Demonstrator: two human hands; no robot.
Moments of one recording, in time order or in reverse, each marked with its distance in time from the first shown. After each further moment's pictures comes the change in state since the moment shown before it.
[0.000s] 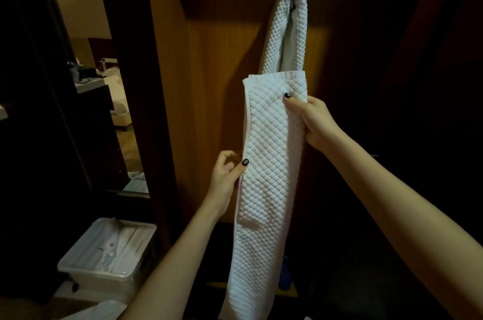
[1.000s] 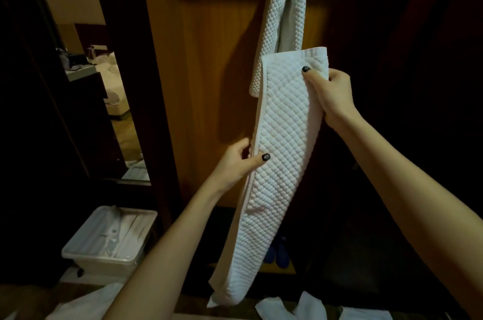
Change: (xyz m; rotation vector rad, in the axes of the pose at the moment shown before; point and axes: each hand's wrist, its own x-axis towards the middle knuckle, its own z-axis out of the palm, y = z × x) left_hand -0.017 0.032 0.016 0.262 -0.288 -0.012; right_hand -0.015 -0.012 -0.017 -0.260 0.214 -0.255
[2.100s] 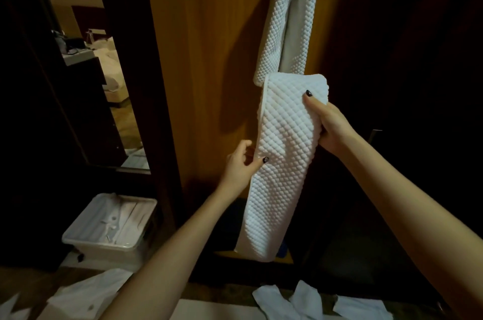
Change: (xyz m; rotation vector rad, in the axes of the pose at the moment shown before) left_hand 0.001 -0.064 0.001 0.362 0.254 -0.001; right_hand -0.031 0.047 0.001 0.364 -0.237 0.440
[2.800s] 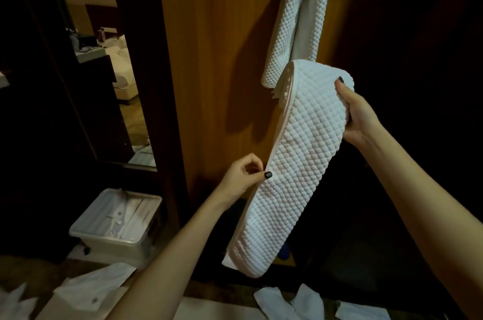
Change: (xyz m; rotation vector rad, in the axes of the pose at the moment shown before) left_hand -0.018 -0.001 -0.014 -0.289 -0.229 -0.096; right_hand 0.017 -0.022 -0.022 0.201 0.101 0.055
